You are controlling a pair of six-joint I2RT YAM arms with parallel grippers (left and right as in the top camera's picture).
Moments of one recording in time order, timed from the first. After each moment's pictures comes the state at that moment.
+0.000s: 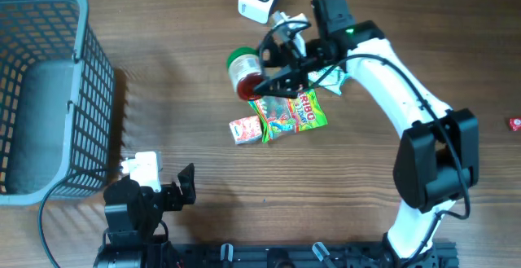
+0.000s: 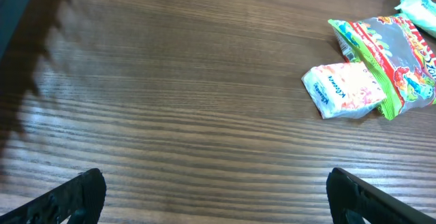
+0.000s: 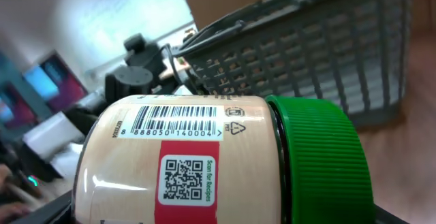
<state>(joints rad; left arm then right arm) 0.07 0.18 0.28 -0.79 0.17 -0.13 0.36 1.97 1.58 -0.67 -1.55 -0.67</state>
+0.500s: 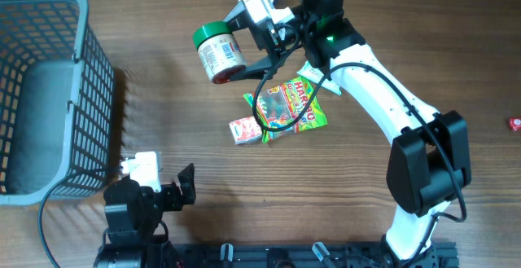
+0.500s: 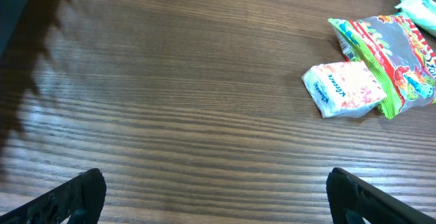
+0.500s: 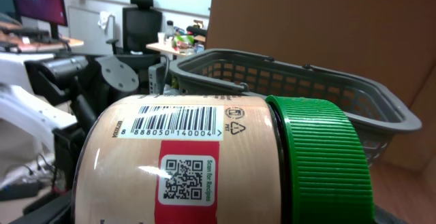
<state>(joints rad) 0.07 0.18 0.28 -0.79 0.17 -0.13 0.44 1.97 1.59 0.34 -1.56 -0.18</state>
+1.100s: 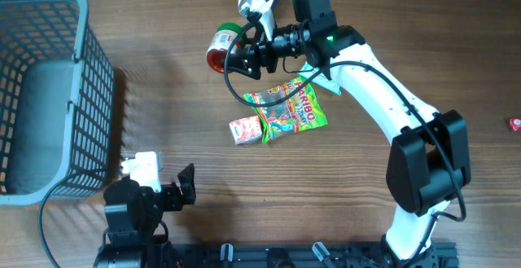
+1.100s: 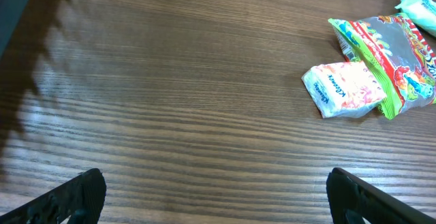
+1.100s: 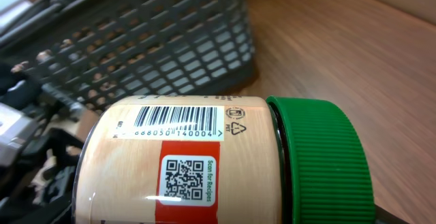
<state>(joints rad) 0.07 0.18 0.28 -0.79 0.17 -0.13 0.44 1.97 1.59 -0.29 -0.95 -0.18</state>
